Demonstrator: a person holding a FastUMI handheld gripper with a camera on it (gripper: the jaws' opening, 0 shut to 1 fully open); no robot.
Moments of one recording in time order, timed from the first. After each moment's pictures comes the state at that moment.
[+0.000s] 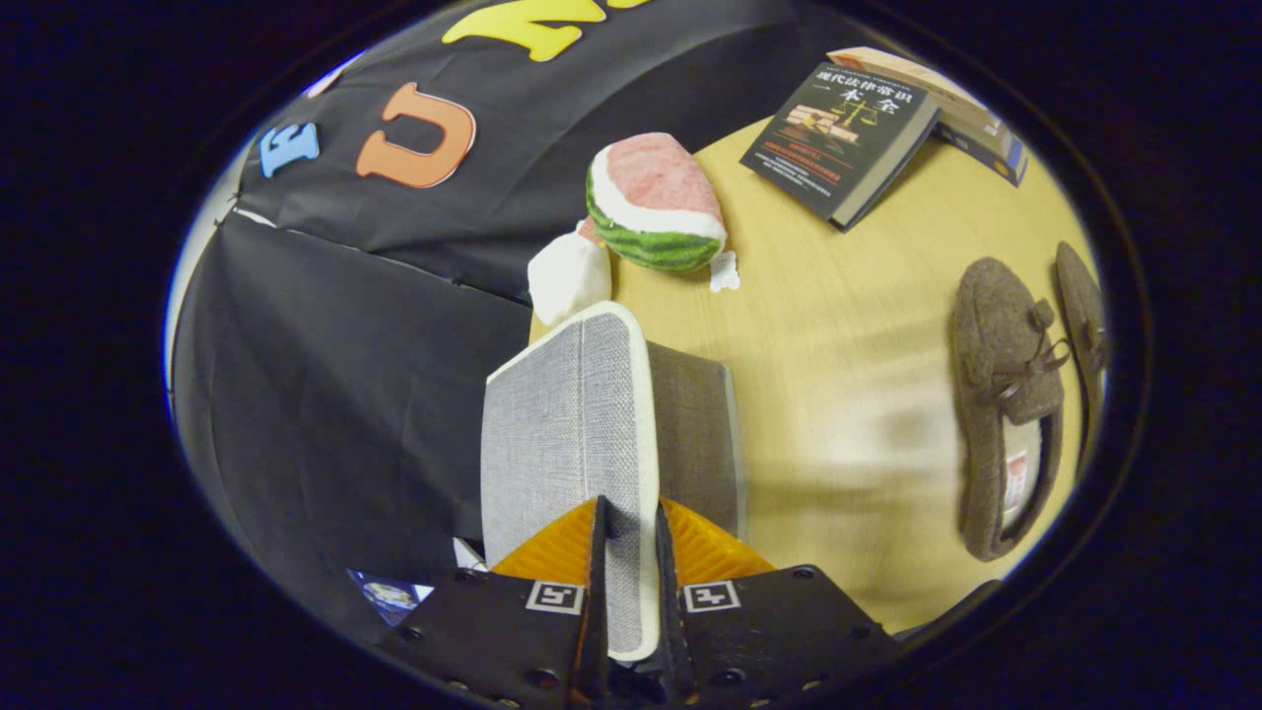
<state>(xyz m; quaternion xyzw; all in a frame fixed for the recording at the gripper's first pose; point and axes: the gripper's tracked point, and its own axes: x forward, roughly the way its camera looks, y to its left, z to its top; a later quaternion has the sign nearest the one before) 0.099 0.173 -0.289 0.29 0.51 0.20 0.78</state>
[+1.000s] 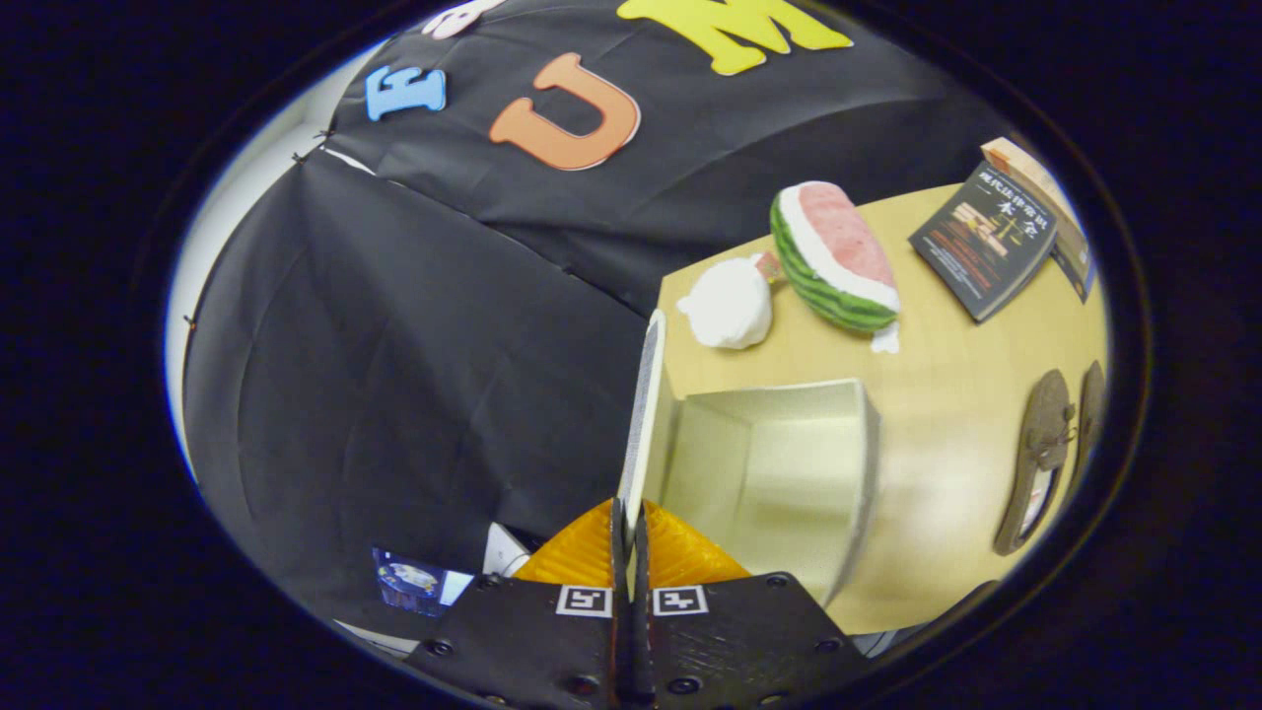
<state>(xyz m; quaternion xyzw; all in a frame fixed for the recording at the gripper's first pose) 0.085 0.309 -0.134 0.27 0.47 0.31 0.79</state>
